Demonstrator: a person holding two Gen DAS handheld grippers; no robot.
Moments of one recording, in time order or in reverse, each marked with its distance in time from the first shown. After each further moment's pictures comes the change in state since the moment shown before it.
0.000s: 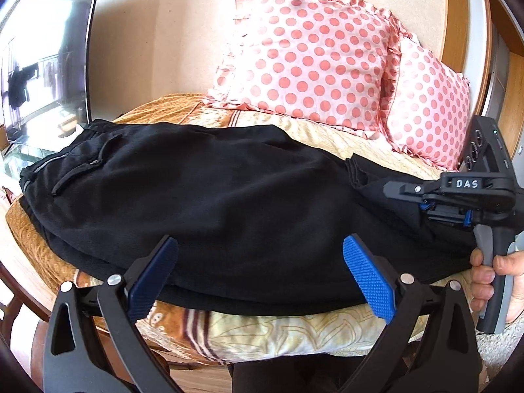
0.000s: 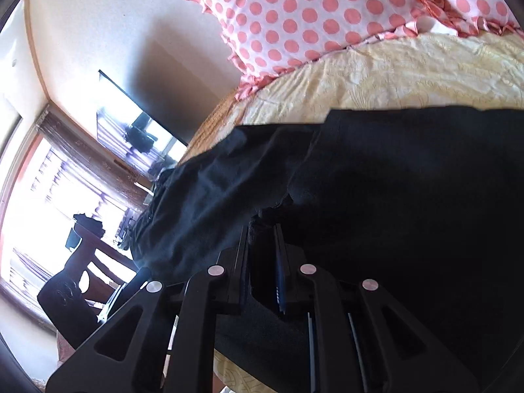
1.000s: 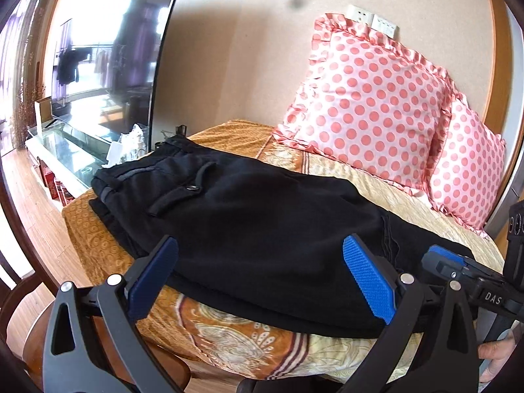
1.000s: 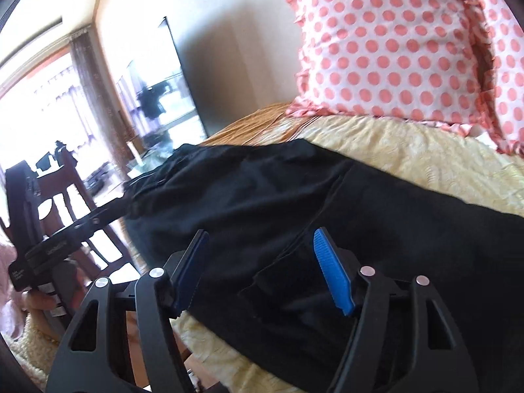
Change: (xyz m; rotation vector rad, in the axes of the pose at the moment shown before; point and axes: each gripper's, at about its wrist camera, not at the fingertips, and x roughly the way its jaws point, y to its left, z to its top) left arm -0.044 0.073 0.020 -0.184 -0.126 0.164; right arm 0.010 0.076 -0.046 -0.431 -0.112 -0.151
